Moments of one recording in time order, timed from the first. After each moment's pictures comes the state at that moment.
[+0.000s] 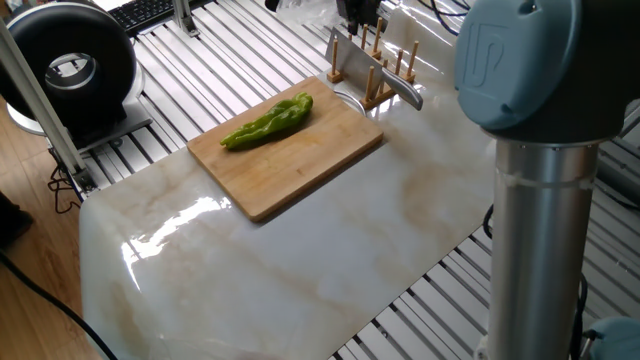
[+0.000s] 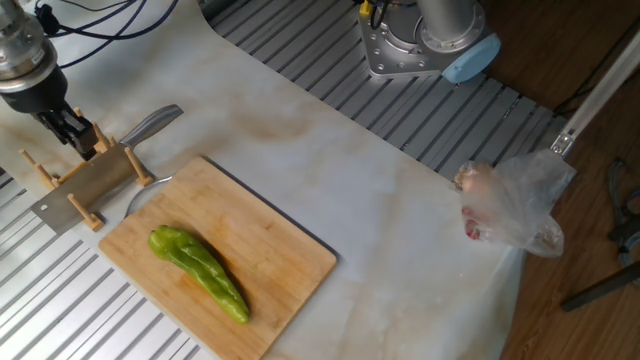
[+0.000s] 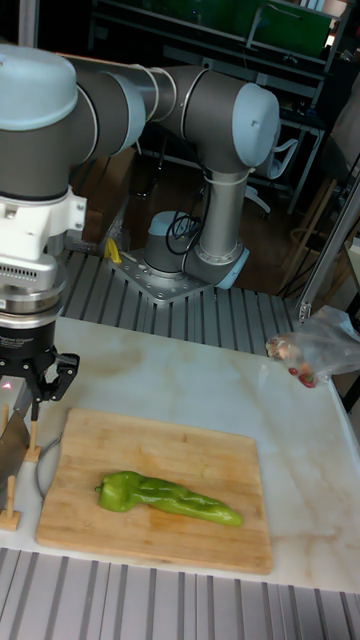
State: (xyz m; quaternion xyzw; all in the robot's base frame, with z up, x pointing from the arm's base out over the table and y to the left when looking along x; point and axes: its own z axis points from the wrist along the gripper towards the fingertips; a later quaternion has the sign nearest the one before) arm 0.682 -0.191 0.152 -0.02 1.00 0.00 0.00
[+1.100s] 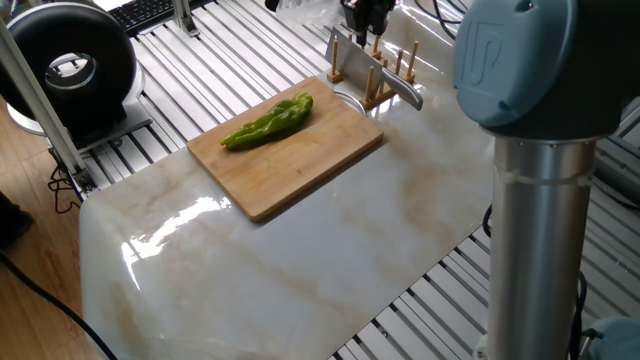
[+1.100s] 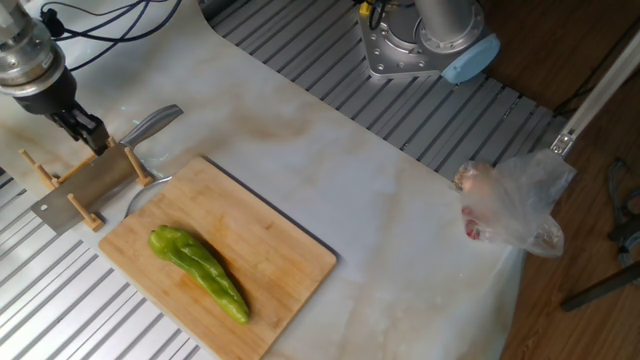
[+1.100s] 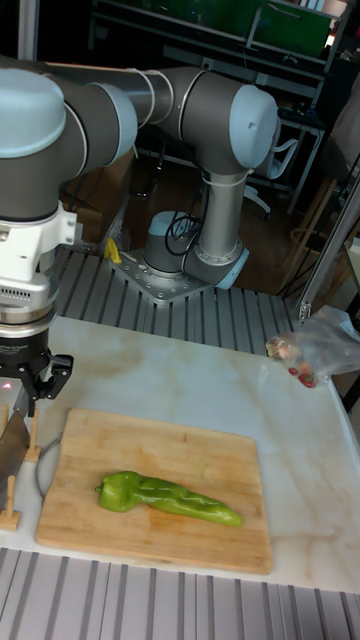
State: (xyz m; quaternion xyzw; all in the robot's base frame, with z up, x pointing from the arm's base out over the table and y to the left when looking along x) arm 0.662 -0.199 0.137 -0.04 1.00 0.00 -0.03
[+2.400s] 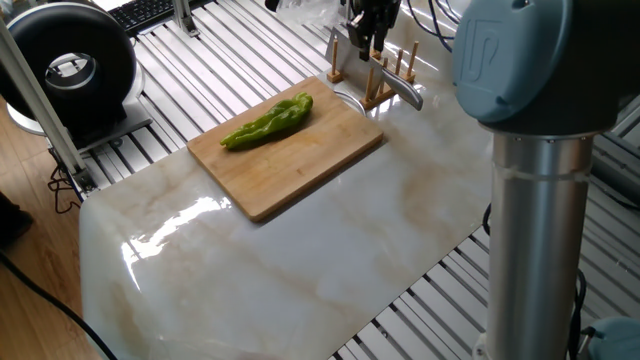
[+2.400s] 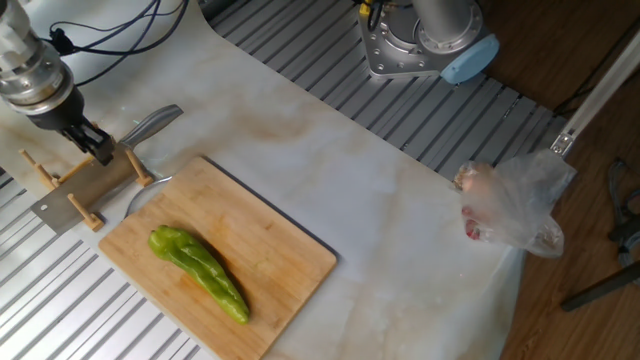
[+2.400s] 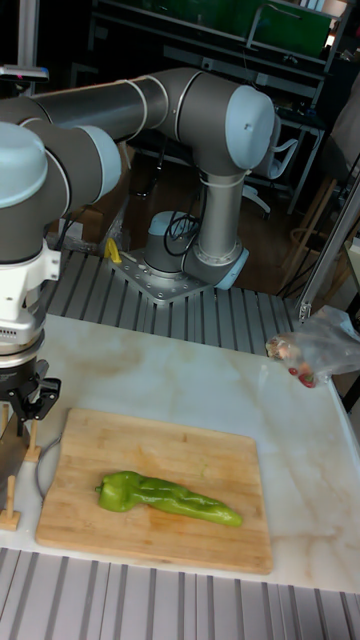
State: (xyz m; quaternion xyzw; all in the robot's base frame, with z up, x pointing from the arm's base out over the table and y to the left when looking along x) arm 0.661 -0.209 0.090 -0.04 1.00 0.00 -0.03
